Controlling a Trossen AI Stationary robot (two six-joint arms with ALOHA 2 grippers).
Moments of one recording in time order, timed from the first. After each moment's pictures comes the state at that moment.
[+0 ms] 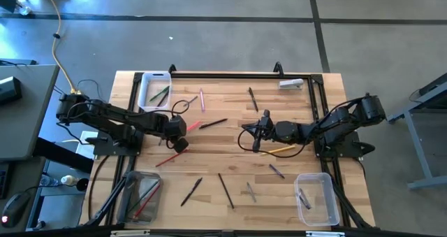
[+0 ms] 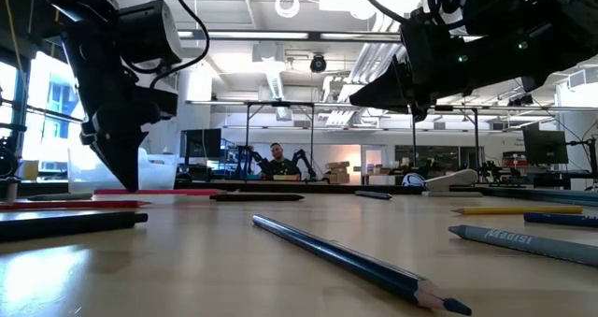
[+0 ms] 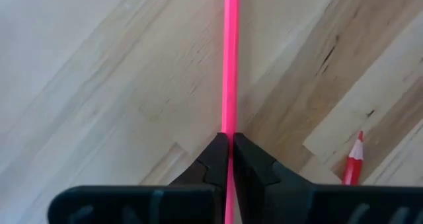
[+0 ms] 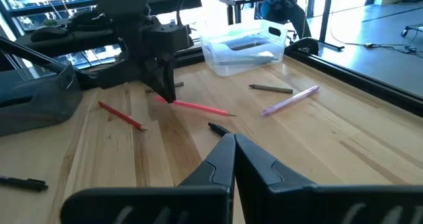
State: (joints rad) left arm 0.13 1.29 0.54 -0.54 -0.19 -0.68; right arm 0.09 1.51 0.40 0.92 0.38 0.19
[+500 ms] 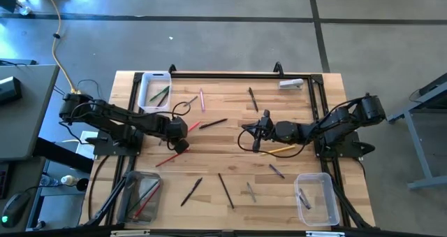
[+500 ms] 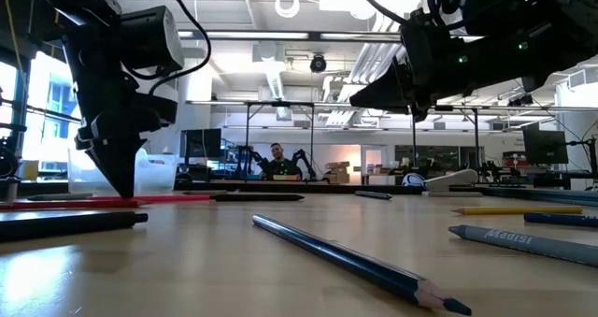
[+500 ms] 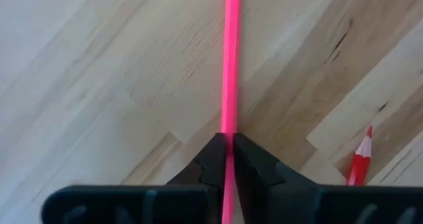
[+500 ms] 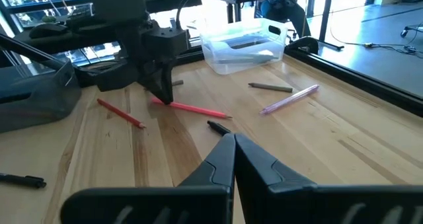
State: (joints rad) left arm 0.12 1.33 0.54 -0.54 -0.18 -0.73; right arm 0.09 1.51 0.40 0.92 0.38 0.18
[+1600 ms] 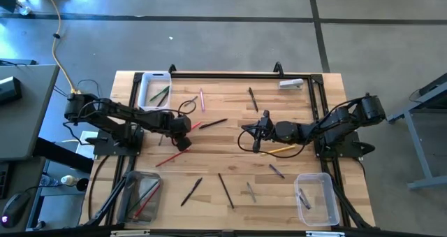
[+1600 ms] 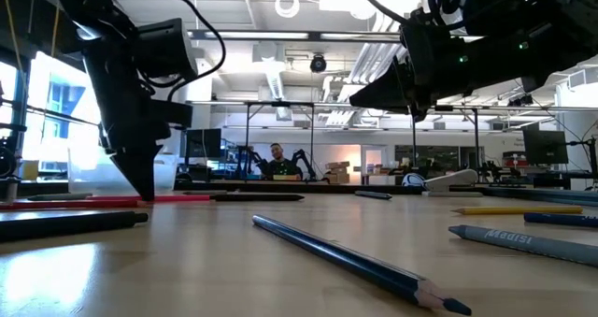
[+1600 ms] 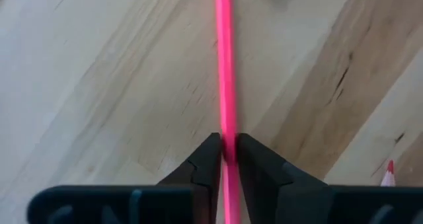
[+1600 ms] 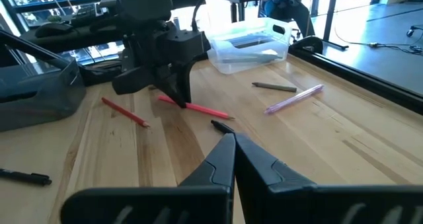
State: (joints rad) left arm 0.21 1.43 0.54 -0.44 -0.17 -0.49; right arm 0.09 1.51 0.40 0.92 0.37 0.18
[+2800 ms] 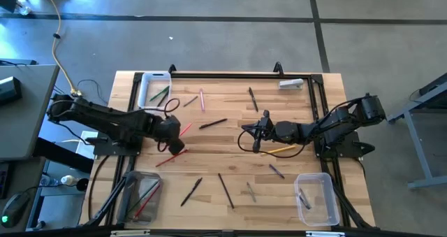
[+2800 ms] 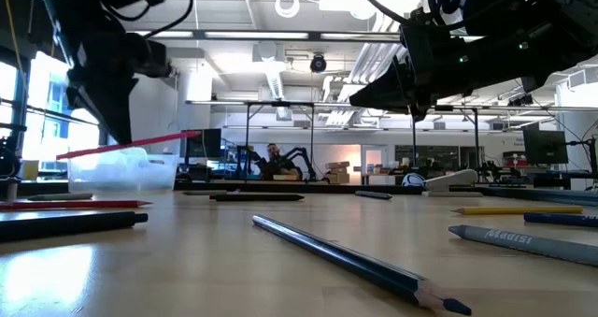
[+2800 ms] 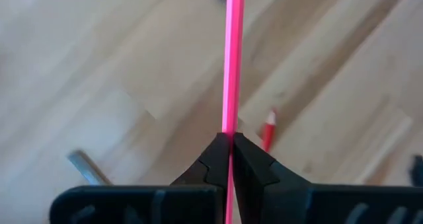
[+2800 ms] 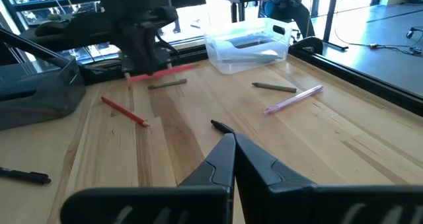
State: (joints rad) left arm 0.00 1.11 0.66 -0.77 -0.19 -0.84; right arm 0.09 1.51 0.40 0.92 0.37 0.17
